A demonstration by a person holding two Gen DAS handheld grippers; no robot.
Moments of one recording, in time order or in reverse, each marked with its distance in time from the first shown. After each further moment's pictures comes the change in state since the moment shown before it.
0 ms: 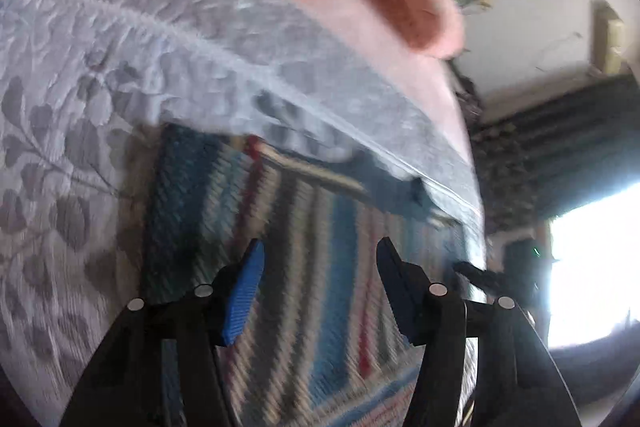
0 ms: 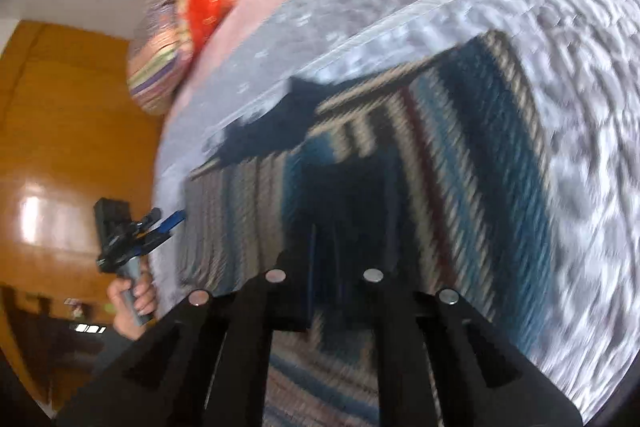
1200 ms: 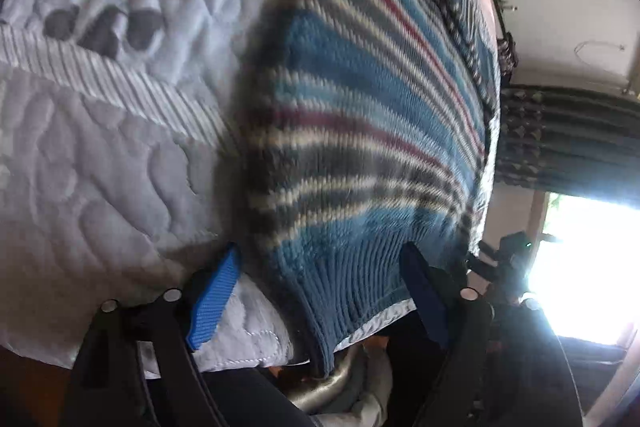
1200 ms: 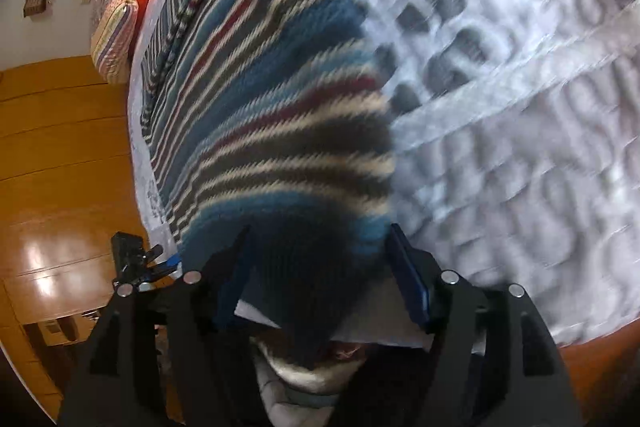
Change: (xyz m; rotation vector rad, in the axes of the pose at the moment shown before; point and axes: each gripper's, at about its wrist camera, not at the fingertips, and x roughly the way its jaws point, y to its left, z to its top) left arm -0.093 0.034 -0.323 -0.319 0.285 0.081; right arm -0.082 -0.035 -0.322 0.308 0.110 -0.090
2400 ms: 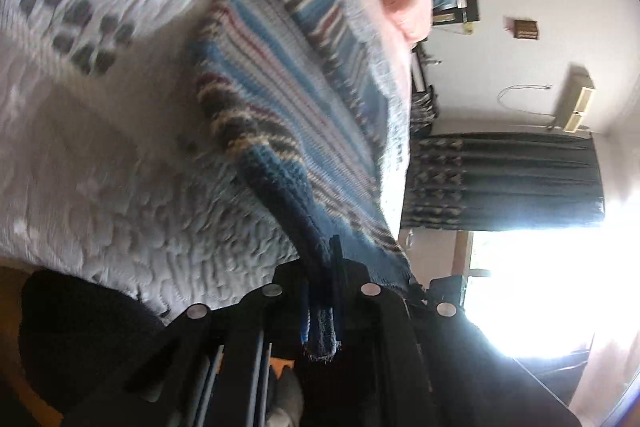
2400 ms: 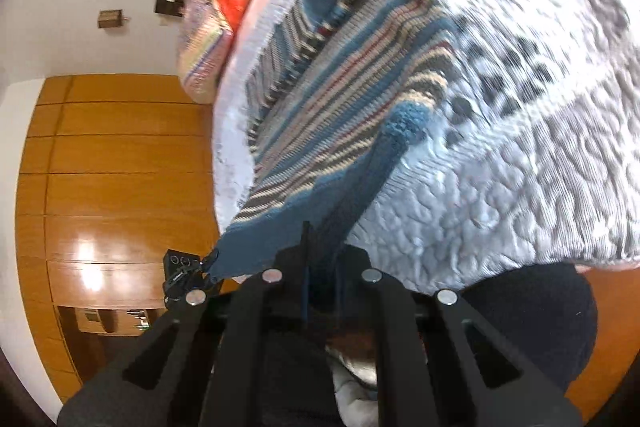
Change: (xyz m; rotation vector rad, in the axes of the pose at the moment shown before) left arm -0.090 -0.053 -0.048 -0.004 -0.237 -0.323; right arm -0.080 0.059 -0.047 -0.082 -0.159 0.282
